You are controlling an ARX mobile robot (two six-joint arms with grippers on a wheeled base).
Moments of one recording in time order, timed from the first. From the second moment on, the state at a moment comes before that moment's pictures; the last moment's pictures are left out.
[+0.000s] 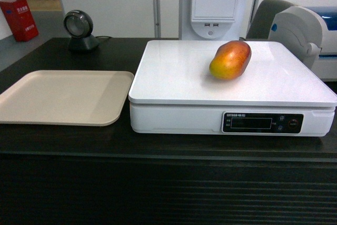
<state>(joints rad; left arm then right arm) 0.00 0.01 0.01 0.00 0.00 -0.01 0.00 0.00 0.01 0.00 0.00 0.00</state>
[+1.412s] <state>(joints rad) 0.00 0.01 0.01 0.00 0.00 -0.01 0.00 0.00 0.01 0.00 0.00 0.00</state>
